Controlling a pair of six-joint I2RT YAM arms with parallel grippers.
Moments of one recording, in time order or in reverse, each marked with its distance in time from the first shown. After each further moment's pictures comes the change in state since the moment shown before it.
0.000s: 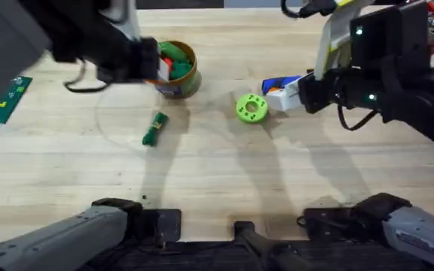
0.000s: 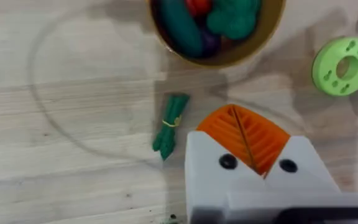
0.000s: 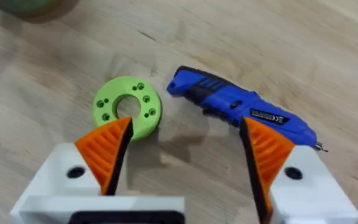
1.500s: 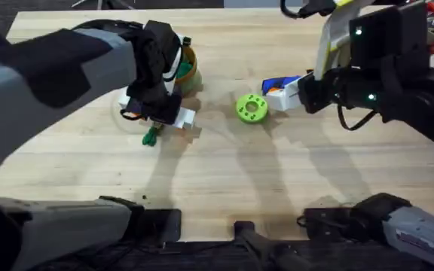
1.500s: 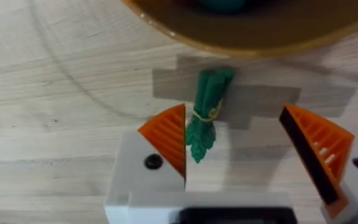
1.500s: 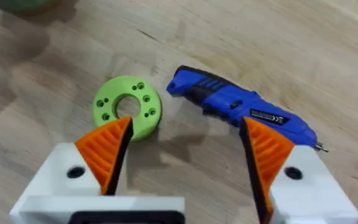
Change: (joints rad) left arm -0.140 0.199 -0.244 0.101 -0.255 0.051; right arm 0.000 0.002 0.000 0.001 0.000 0.000
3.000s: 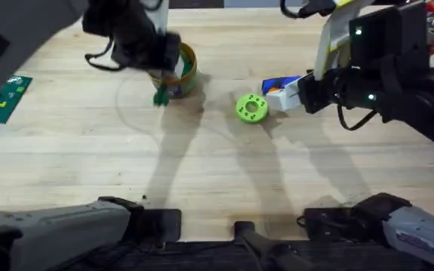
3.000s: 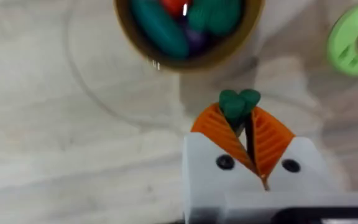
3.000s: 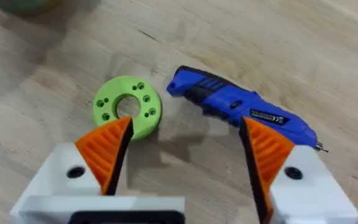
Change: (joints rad) left arm 0.000 -0.054 0.420 -0.212 0.128 0.001; right arm 0.000 0.000 0.000 0.000 0.000 0.000
